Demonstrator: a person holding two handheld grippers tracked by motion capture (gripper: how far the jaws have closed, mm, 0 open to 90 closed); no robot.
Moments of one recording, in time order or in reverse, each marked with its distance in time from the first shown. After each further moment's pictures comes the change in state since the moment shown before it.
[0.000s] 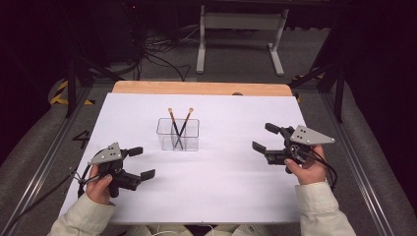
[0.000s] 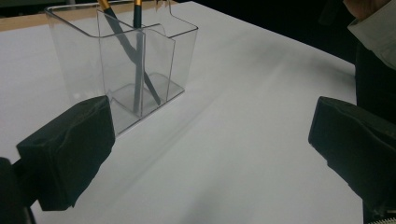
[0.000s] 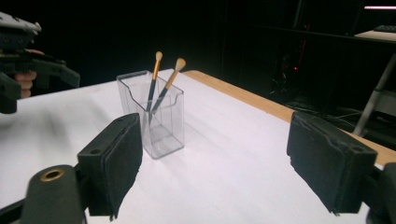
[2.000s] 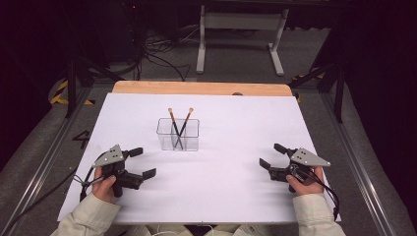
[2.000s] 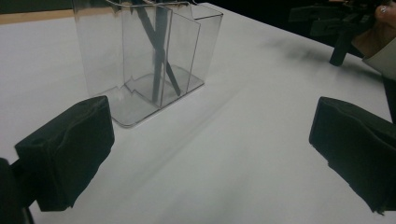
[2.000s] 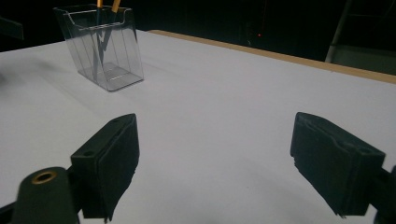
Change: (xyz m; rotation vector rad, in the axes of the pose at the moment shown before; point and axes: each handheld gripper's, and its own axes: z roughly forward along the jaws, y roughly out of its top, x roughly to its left) left arm 0.012 -0.023 0.012 -0.031 0.054 0.003; right arm -0.005 -0.089 -0.015 0.074 -0.157 0.079
